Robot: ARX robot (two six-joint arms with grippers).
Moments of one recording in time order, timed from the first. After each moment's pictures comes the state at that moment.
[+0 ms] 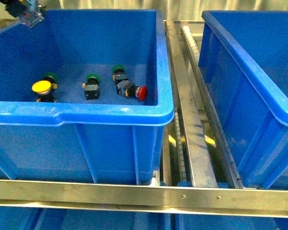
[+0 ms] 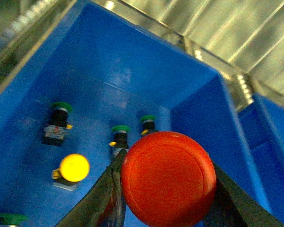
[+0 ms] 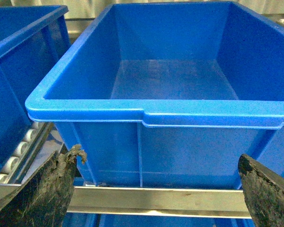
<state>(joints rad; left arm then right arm) -0.04 1.39 0.93 0.45 0.21 -0.50 0.00 0.00 0.03 0.00 0.00 0.00</state>
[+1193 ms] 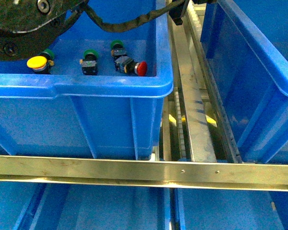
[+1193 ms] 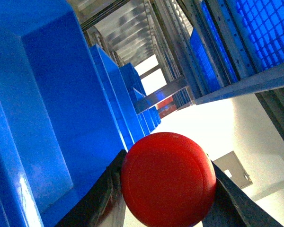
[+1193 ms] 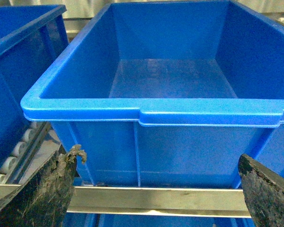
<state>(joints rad) -0.56 1.84 1.15 1.05 0.60 -1.12 0.00 0.00 0.03 0.00 0.00 0.00</state>
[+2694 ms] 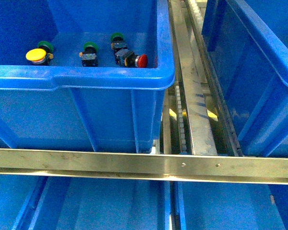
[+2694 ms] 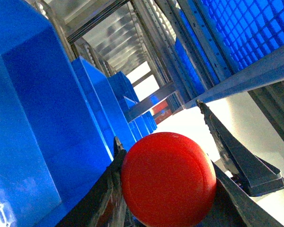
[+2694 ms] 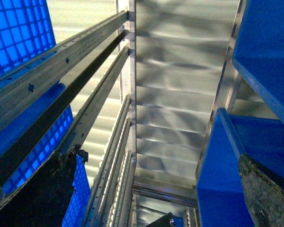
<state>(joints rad) -0.60 1.79 1.17 1.03 0.55 -1.09 0.29 1.16 0.62 0.90 0.20 1.48</state>
